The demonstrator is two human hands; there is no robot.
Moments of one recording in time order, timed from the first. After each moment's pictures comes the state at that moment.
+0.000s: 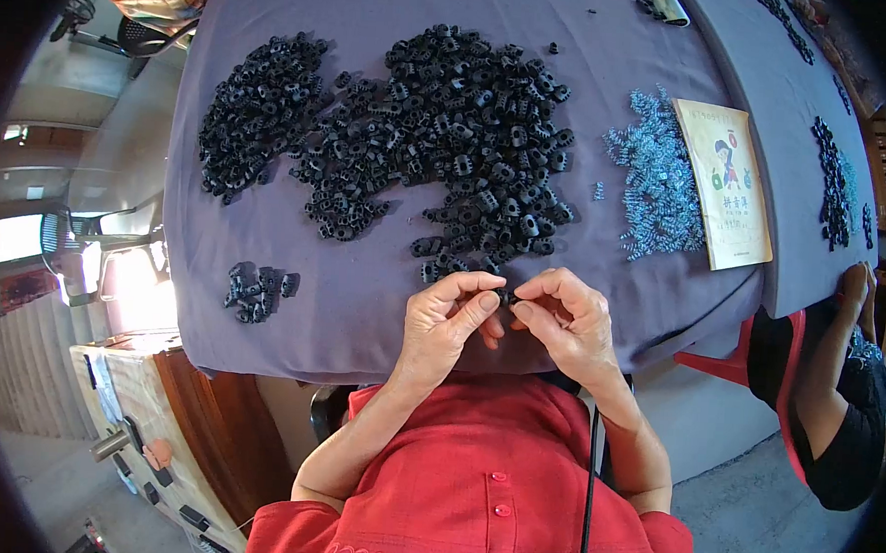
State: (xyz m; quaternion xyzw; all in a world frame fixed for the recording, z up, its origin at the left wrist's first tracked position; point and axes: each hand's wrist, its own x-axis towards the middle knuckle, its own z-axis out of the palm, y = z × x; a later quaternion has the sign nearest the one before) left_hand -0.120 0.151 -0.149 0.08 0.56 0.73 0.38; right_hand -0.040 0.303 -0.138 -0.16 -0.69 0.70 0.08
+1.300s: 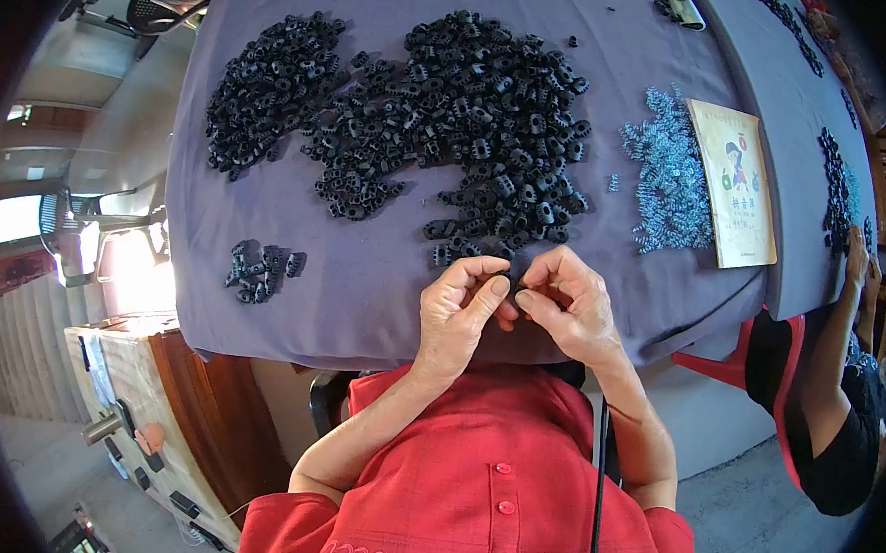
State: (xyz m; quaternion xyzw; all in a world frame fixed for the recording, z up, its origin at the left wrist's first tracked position) left_hand -0.105 0.155 -0.163 0.04 0.56 0.77 0.31; right_hand -0.047 0.304 -0.149 -0.15 -0.69 0.71 0.02
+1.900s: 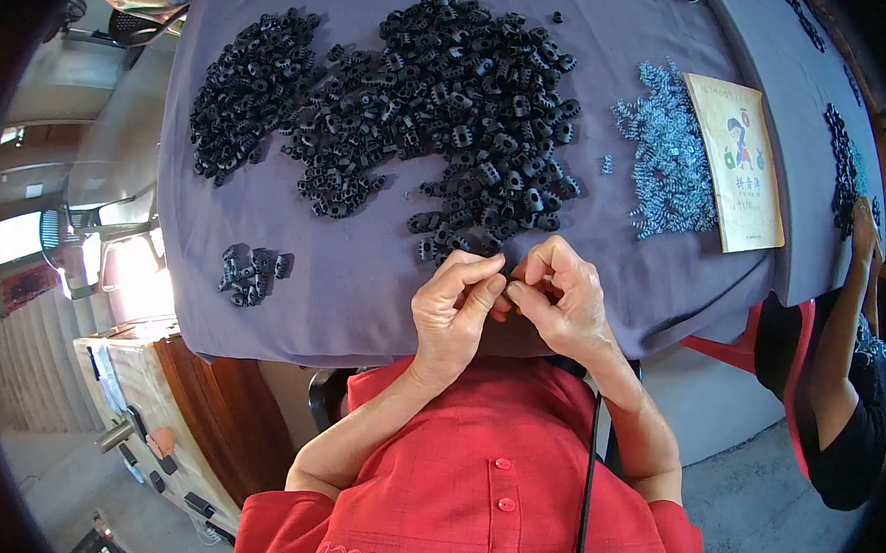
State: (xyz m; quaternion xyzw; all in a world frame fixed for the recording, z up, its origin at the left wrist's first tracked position) left_hand -0.100 0.161 -0.167 0.15 0.64 0.73 0.20; right_hand -0.047 0.302 -0.155 -0.13 -0.72 0.68 0.06
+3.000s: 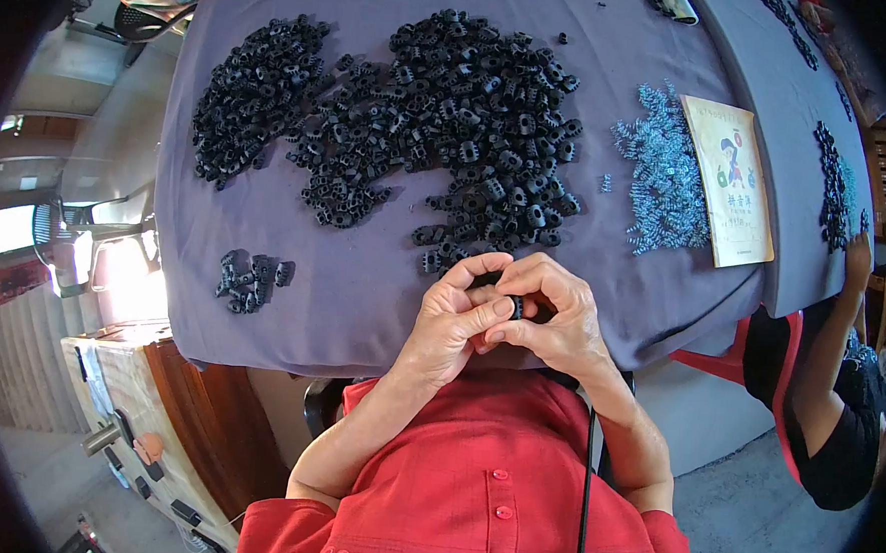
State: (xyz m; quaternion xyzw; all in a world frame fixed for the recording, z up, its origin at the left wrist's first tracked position) left_hand -0.118 0.150 -0.157 -0.05 0.36 0.79 0.49; right_hand -0.051 0.299 -0.154 -0.05 -0.76 0.64 0.10
